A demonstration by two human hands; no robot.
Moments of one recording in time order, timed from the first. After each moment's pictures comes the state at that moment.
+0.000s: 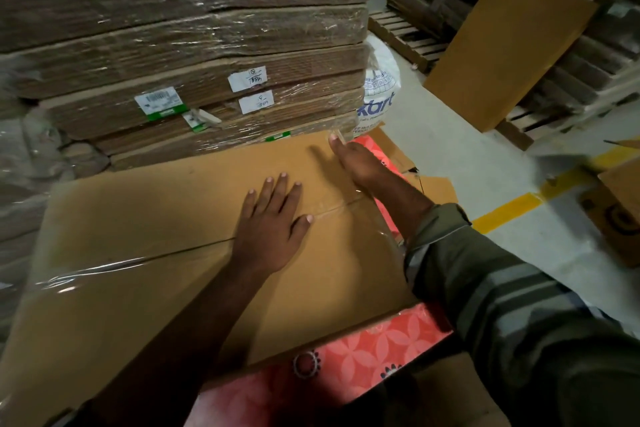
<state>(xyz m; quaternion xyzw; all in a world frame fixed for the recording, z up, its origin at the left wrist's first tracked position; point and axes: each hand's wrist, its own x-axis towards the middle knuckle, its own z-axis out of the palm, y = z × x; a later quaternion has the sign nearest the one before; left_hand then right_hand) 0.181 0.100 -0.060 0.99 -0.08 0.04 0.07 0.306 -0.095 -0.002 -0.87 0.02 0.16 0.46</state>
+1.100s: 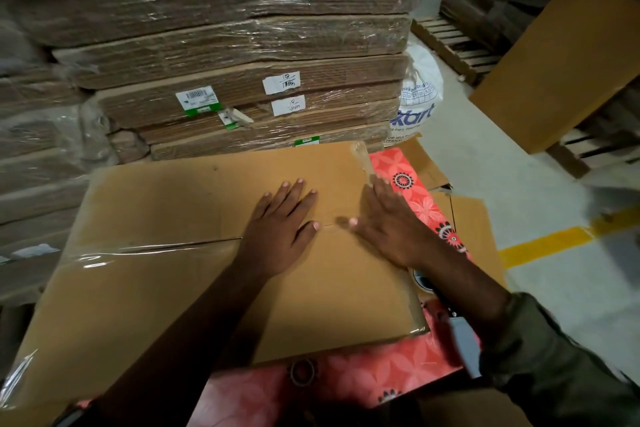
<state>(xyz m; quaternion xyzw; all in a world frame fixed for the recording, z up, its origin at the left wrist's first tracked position) 0.181 0.106 -0.056 0.99 -0.07 0.03 0.08 0.237 -0.146 -0.004 -0.94 -0.25 0.17 0.16</state>
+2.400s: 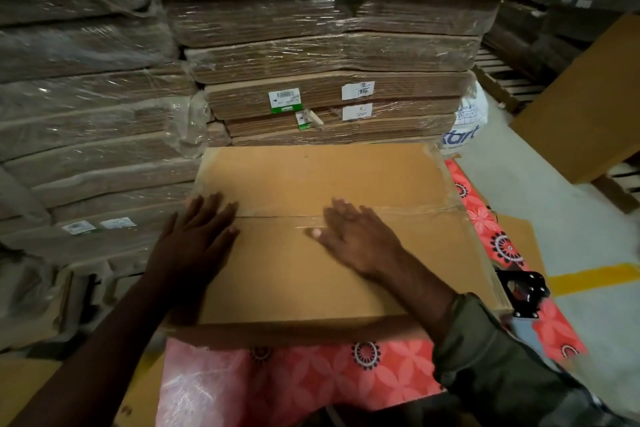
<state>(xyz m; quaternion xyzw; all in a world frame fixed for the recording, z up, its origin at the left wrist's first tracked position) 0.007 0.352 -0.039 0.99 0.10 0.00 0.08 0.135 0.039 -0.007 -0.92 -0.34 0.14 0.11</state>
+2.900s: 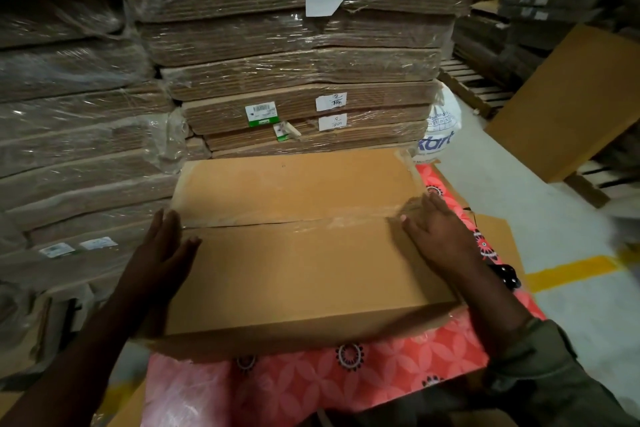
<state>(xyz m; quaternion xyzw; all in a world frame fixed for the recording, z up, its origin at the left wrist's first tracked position) -0.008 0.351 -0.033 0.93 0.22 0.04 0.28 0.173 -0.124 -0.015 -0.98 -0.12 0.01 0.18</state>
